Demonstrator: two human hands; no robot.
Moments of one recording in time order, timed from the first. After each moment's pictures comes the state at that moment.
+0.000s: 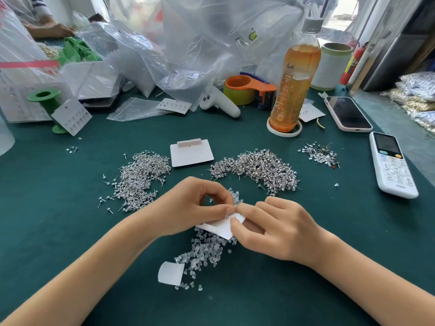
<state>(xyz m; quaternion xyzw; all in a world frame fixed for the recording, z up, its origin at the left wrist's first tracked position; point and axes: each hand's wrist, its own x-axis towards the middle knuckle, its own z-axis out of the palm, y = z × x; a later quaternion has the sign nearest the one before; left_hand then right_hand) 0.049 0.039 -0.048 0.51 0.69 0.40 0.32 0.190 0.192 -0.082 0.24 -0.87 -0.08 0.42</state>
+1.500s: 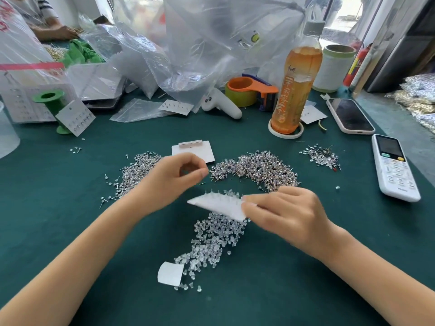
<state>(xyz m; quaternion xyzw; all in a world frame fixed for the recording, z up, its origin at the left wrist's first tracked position) 0.017 0.042 -0.047 0.42 0.77 0.44 0.19 0.191 0.209 -0.072 0.21 -0.87 0.02 0.45</state>
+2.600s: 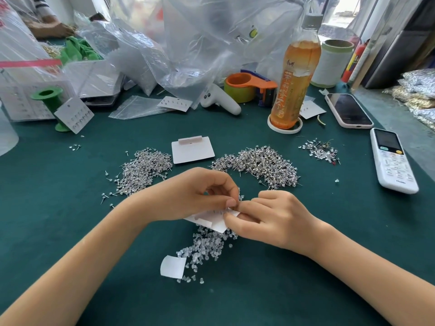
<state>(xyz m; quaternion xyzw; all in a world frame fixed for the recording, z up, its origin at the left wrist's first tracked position) 0.050 0.045 -0.025 0.55 0.69 0.32 0.34 0.186 0.191 -0.080 0.23 -0.89 -0.04 0.39</state>
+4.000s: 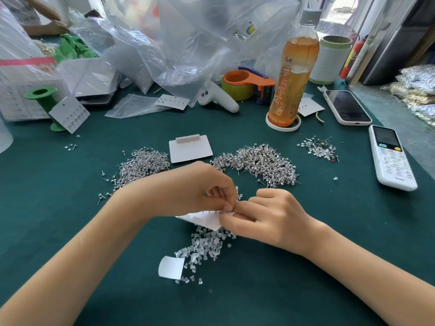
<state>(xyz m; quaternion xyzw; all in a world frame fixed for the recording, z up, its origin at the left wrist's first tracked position) 0.053 0.055 -0.007 0.60 0.72 0.18 0.29 0.184 0.187 -0.080 0.20 -0.90 -0.03 0.38</state>
